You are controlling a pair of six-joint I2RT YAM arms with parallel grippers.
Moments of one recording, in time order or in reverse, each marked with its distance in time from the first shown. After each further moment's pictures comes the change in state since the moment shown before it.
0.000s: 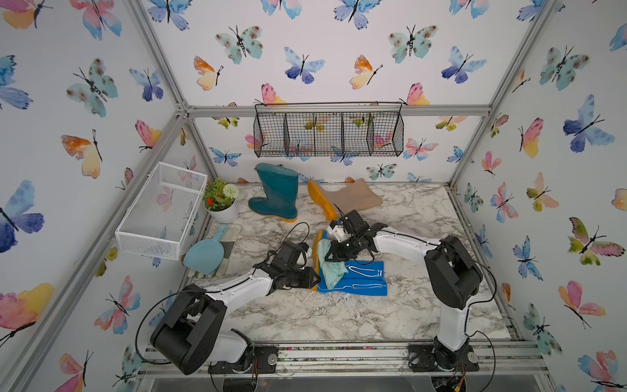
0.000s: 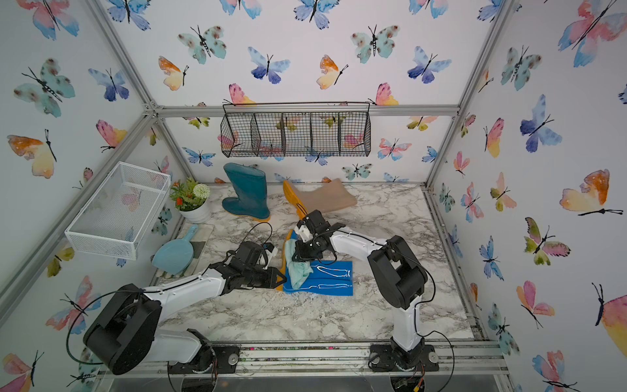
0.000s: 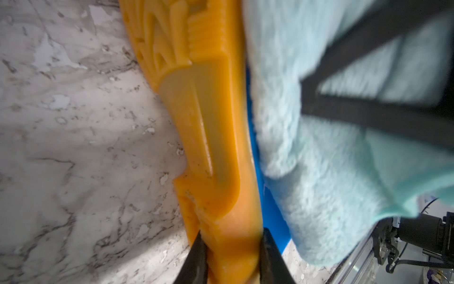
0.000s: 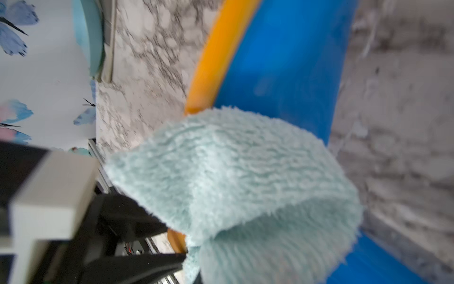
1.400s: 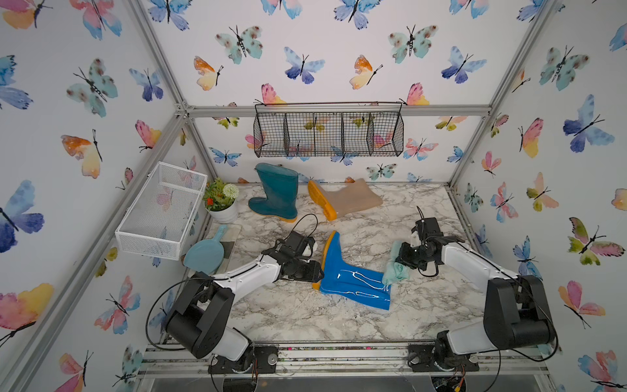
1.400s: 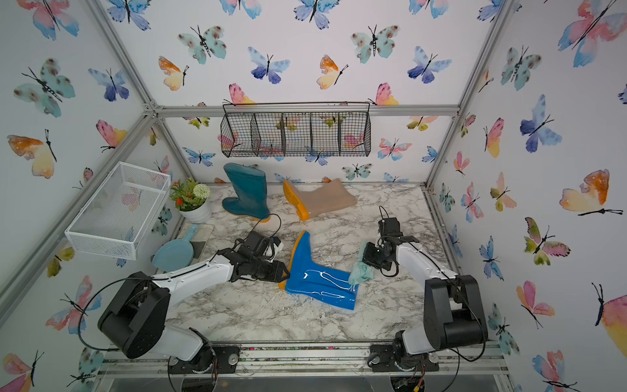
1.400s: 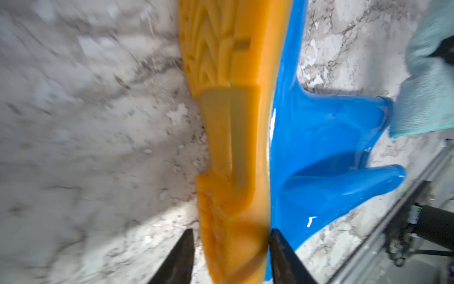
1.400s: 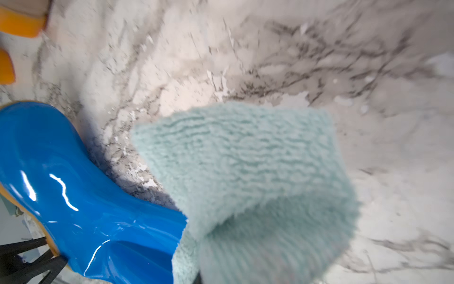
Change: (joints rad) left arm -0.007 0.092 0.223 -0.231 -0.091 0.102; right arm -0.581 -0.452 -0.376 -0.163 0.237 -0.010
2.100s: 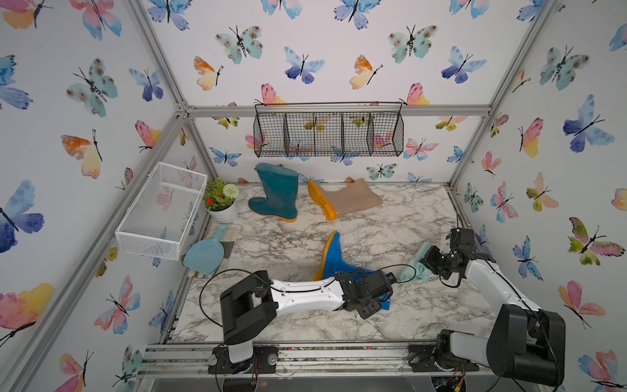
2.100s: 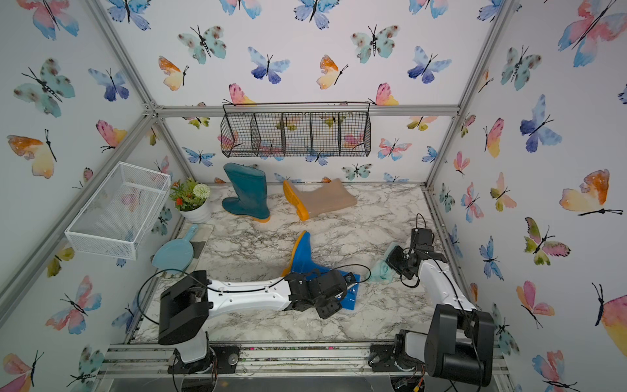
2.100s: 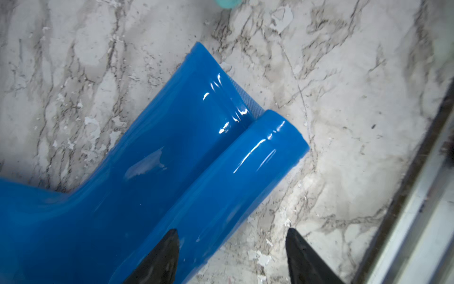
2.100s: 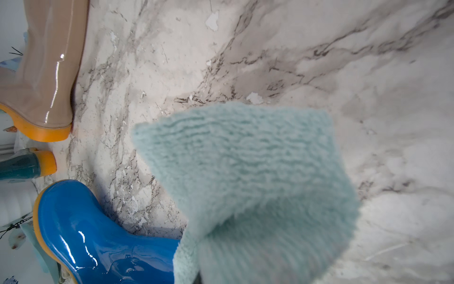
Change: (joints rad) left arm -0.678 0.378 0.419 -0.077 -0.478 0.291; right arm -0.299 -0.198 -0.172 0.056 -0.050 0.055
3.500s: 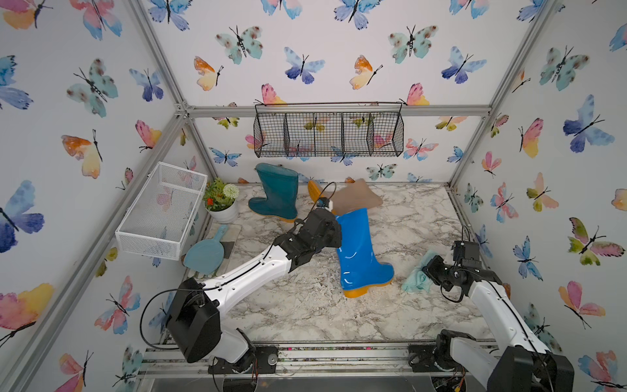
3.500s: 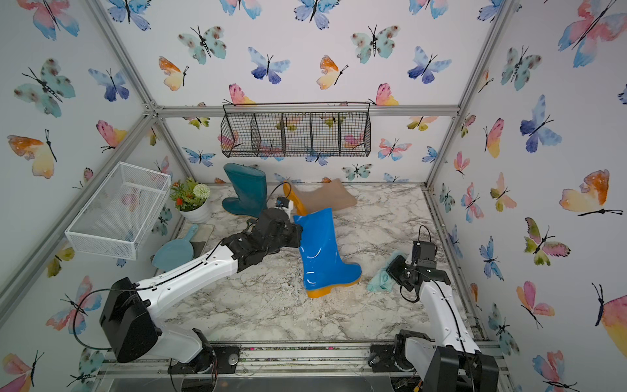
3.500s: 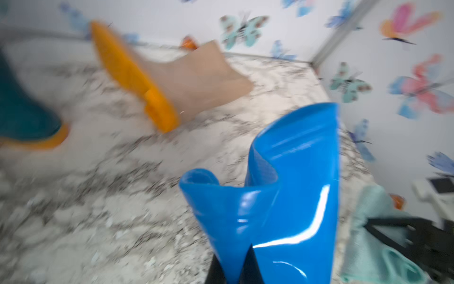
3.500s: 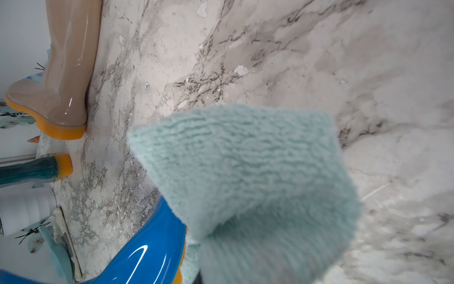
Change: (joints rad) left arm 0.517 -0.388 -0.197 0.227 0.022 -0.560; right arm 0.000 -0.190 -0.112 -0.038 0.009 0.089
